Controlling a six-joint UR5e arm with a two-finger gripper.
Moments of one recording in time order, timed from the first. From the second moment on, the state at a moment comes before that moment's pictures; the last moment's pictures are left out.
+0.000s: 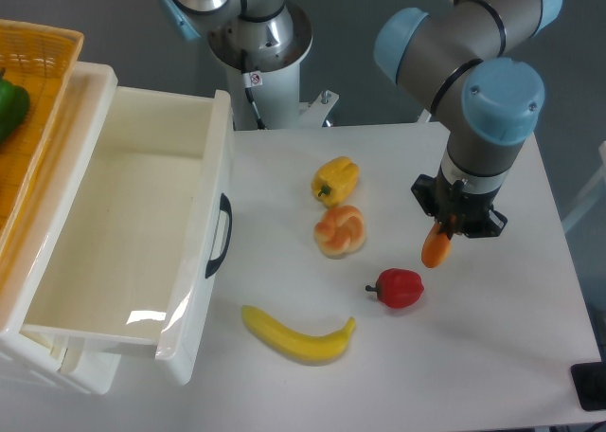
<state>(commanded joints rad) 2.66 -1.99 -1.31 -1.37 1.61 1.25</state>
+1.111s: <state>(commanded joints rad) 2.51 -1.77 -1.31 -1.38 1.44 0.89</state>
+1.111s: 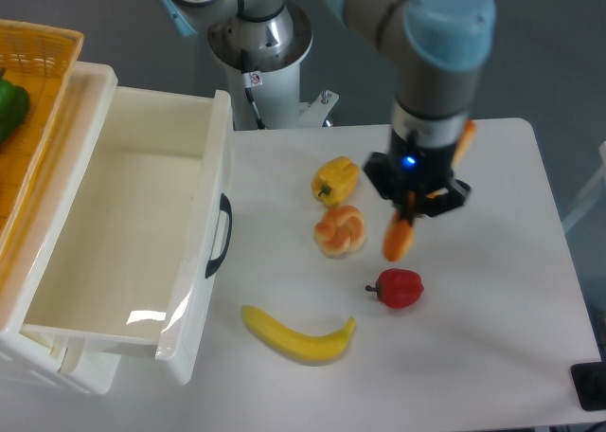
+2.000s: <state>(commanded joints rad) 2.22 -1.68 -1.30 -1.37 1.36 0.35</state>
